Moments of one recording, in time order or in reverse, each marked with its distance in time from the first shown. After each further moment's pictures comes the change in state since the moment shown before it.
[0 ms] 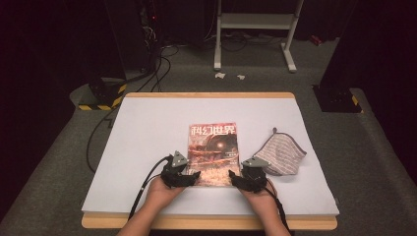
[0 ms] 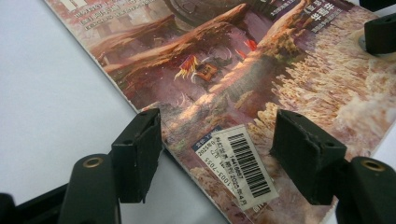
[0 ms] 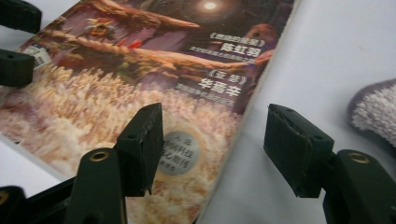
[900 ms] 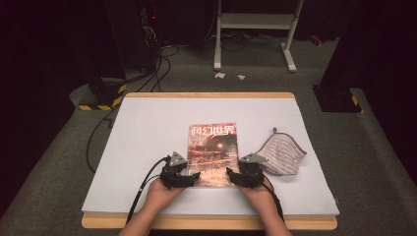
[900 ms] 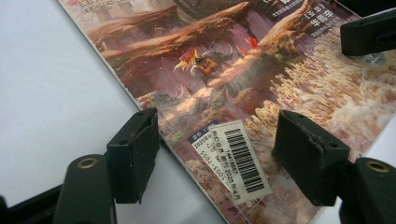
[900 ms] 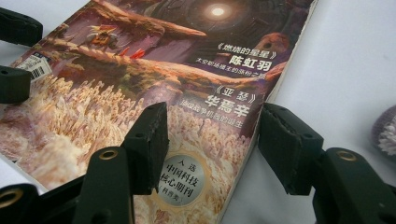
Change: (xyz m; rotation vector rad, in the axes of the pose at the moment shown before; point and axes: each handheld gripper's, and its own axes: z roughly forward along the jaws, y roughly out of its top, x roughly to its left) left arm 0.001 -0.005 -0.002 0.005 -0.024 -0.070; right arm 0.000 0.008 0.010 0.015 0.033 0.000
